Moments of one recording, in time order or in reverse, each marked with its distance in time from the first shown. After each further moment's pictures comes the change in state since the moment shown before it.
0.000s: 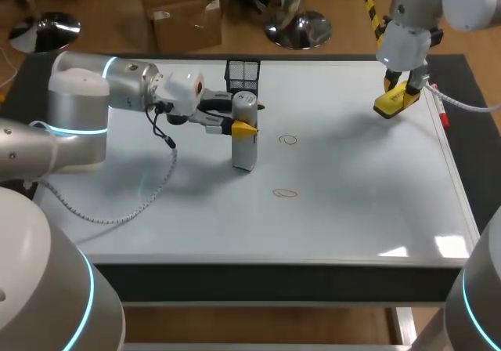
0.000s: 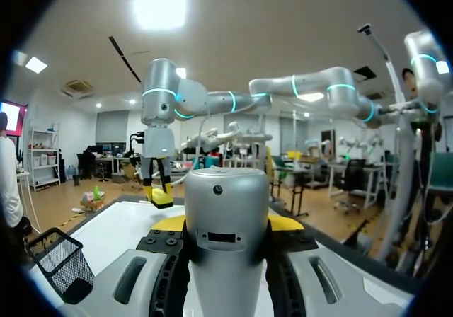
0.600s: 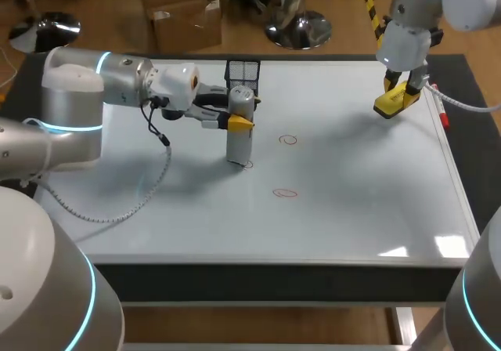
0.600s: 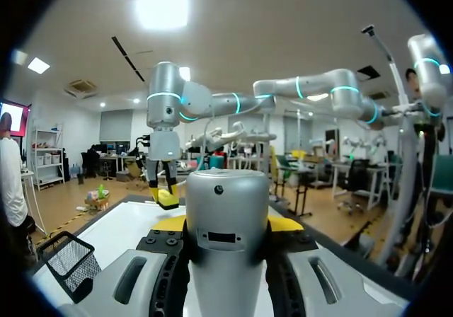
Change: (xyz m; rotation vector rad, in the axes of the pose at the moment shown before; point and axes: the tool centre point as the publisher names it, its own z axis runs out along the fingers) left arm -0.004 -0.013 -0.013 -0.009 -0.041 -0.009; right arm 0.000 0.000 0.000 0.000 0.000 0.000
